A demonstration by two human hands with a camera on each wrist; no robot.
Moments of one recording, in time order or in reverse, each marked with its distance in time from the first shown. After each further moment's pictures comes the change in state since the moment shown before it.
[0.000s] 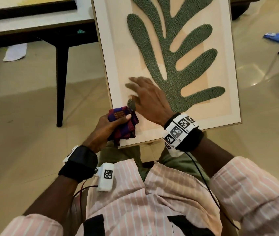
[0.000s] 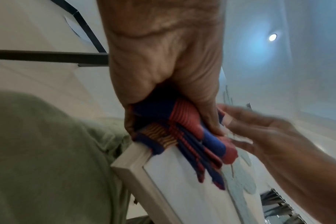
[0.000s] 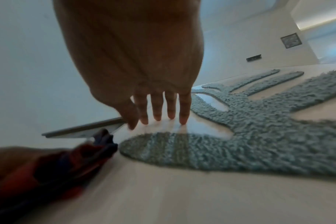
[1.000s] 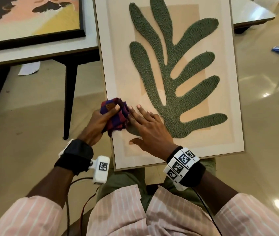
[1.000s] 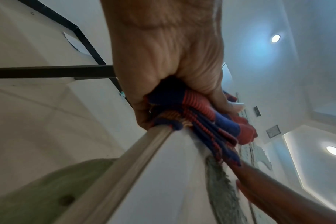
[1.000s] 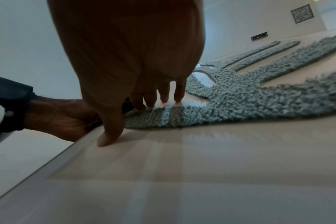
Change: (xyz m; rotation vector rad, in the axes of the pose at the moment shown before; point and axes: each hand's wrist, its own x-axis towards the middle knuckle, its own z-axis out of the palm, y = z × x) left_hand 0.057 0.064 -0.023 -0.057 0.061 0.152; right_hand -0.014 0.016 0.032 -0.129 -0.158 -0.125
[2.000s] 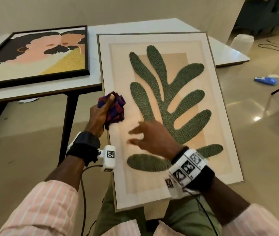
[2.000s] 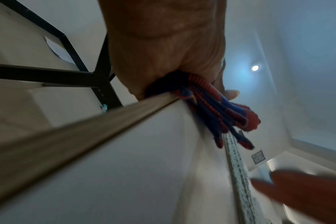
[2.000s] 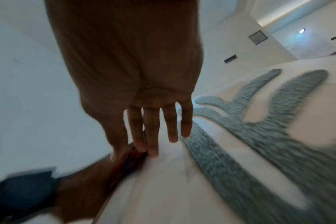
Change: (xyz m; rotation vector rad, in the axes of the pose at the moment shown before) left_hand 0.072 0.079 0.017 -0.156 0.146 0.235; right_hand 0.052 0.013 -0.100 0.265 -0.064 0.101
